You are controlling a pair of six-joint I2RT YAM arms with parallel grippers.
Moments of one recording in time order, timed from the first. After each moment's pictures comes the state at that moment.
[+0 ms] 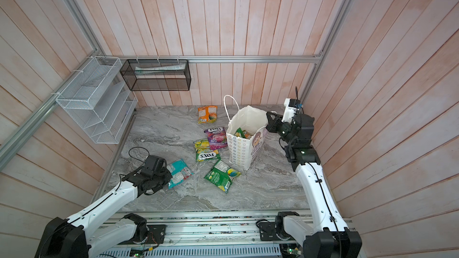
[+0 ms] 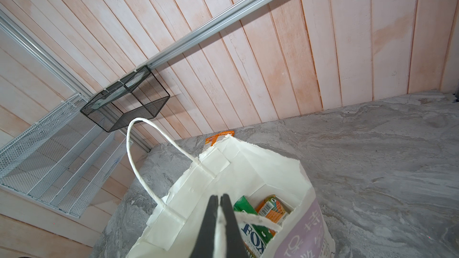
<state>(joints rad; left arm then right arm) -0.36 1.05 0.56 -0.56 -0.04 -0.97 0.04 1.08 1.03 -0.08 -0.39 0.47</state>
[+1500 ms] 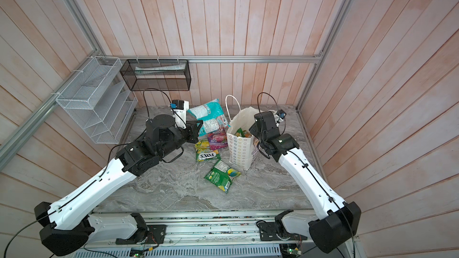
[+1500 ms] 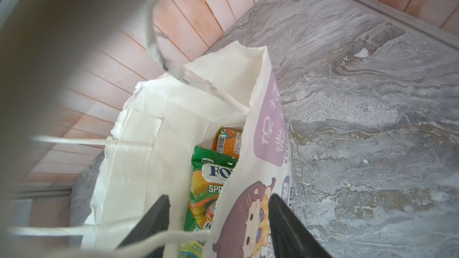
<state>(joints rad) -0.82 1.26 1.43 -0.43 -0.19 -0.45 0.46 1.26 1.27 -0.68 0.40 0.97</state>
